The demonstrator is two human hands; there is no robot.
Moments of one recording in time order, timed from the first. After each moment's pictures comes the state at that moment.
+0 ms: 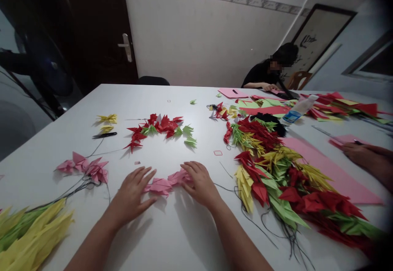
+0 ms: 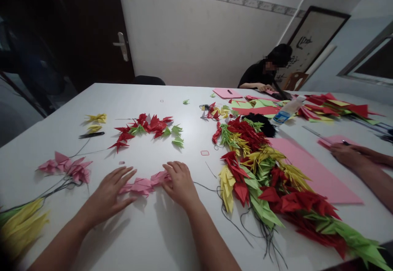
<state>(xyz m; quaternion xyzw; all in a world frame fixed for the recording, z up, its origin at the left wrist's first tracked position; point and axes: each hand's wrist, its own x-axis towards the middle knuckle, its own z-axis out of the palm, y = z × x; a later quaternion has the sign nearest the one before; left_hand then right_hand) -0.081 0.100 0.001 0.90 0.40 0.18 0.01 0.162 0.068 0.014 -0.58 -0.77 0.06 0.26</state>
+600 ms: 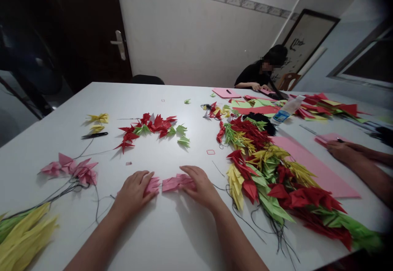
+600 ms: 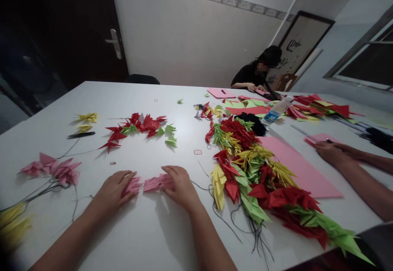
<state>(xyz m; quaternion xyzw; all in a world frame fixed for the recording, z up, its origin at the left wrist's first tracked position) -0.048 0.103 -0.017 0.88 0.44 0.19 0.02 0.193 0.055 0.009 -0.57 -0.76 0.15 0.29</state>
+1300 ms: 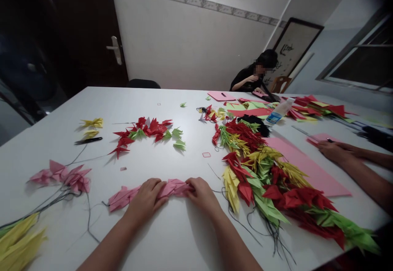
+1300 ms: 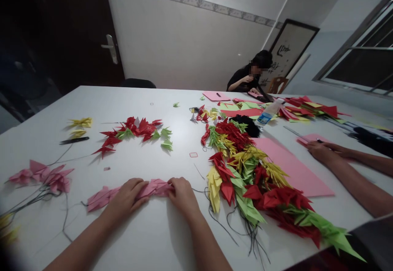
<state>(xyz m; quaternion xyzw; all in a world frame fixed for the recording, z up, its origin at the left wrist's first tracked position) -0.008 0.099 -0.031 0.90 0.37 0.21 0.11 0.200 0.046 -0.001 -0.67 -0.68 0.19 0.23</state>
